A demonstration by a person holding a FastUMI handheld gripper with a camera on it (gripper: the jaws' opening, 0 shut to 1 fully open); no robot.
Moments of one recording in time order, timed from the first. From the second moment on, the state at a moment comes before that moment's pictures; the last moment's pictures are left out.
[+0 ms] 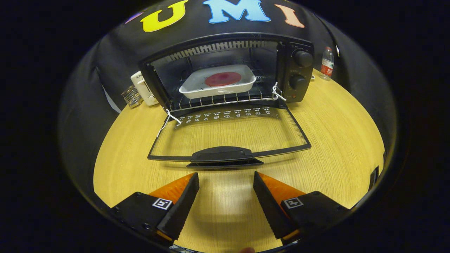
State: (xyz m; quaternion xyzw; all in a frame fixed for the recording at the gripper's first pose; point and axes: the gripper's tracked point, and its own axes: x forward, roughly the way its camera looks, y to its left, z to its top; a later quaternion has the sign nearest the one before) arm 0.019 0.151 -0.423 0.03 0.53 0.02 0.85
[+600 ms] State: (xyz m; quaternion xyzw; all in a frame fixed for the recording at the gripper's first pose) arm 0.031 0.151 -0.435 -0.03 0.51 0.01 0.86
